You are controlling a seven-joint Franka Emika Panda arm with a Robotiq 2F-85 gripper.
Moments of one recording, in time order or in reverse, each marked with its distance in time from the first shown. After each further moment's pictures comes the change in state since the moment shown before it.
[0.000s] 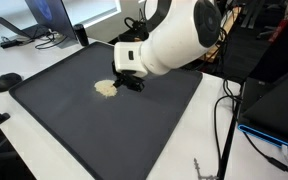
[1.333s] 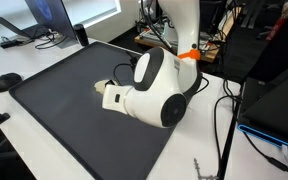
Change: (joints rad) arm 0.003 0.469 -0.079 0.549 -0.001 -0.293 0.056
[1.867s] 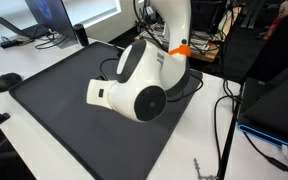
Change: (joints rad) arm -0.059 -0.003 0.007 0.052 0.033 -0.027 -0.093
